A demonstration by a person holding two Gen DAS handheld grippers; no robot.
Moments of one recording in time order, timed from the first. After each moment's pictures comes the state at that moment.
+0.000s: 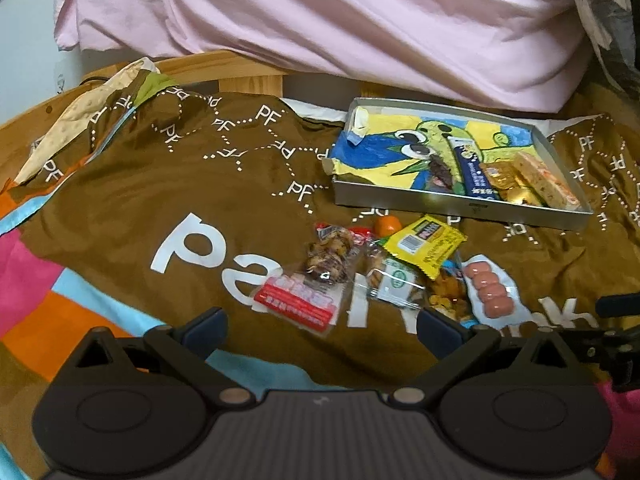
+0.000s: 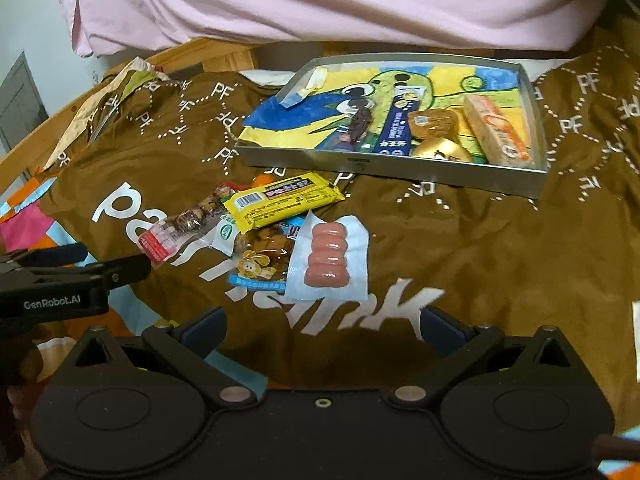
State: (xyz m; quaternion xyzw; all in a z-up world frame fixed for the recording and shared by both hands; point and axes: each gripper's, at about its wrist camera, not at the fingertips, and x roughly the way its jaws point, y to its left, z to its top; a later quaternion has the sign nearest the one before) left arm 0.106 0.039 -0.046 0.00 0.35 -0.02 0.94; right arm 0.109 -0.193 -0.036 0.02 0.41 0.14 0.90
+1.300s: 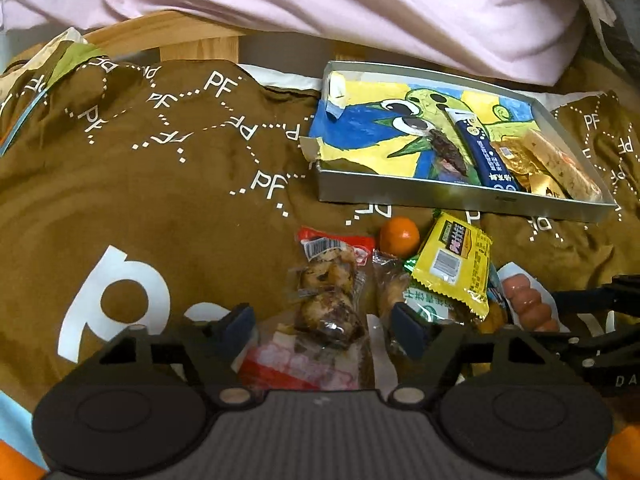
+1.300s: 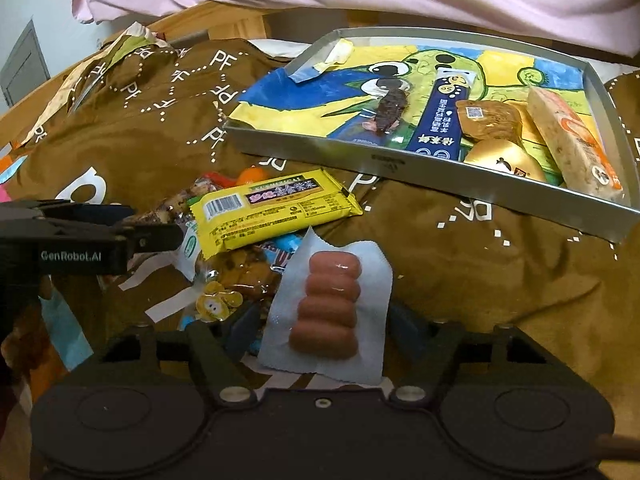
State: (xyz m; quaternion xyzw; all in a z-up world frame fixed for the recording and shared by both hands) left arm 0.195 0.049 -0.084 0.00 0.38 -0.09 0.92; right arm 0.180 -0.172 -0.080 -0.01 0.41 0.16 0.90
